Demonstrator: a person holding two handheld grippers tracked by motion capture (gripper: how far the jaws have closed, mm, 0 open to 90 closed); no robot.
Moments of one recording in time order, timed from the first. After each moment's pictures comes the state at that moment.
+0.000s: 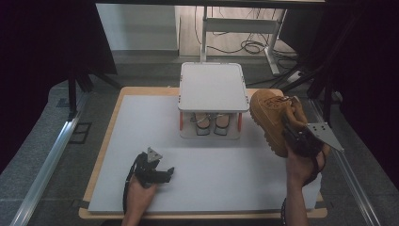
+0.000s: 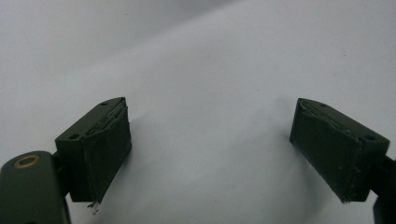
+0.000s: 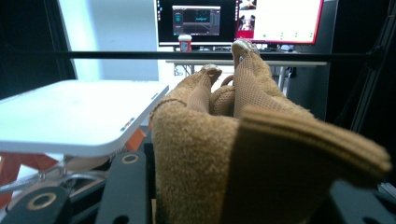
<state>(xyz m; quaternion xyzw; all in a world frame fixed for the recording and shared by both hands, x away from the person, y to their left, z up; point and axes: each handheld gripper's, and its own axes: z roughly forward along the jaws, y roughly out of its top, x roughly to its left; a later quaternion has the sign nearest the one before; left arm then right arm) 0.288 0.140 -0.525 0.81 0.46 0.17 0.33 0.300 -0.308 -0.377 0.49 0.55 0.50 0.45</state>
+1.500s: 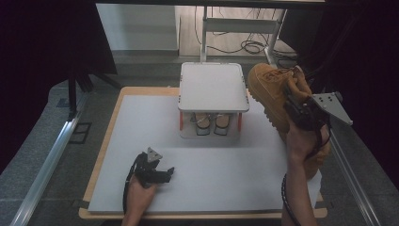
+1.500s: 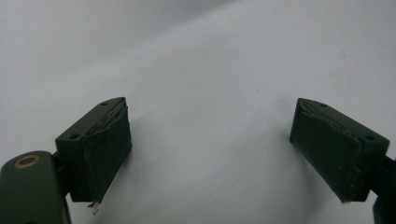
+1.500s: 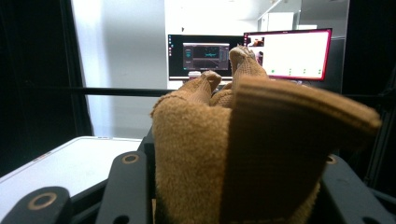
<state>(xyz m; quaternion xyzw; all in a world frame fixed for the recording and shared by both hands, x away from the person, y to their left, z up) 0.288 0.141 -0.525 0.81 0.45 0.17 0.33 0.332 -0.292 -0.310 0.45 0.53 0.54 0.47</state>
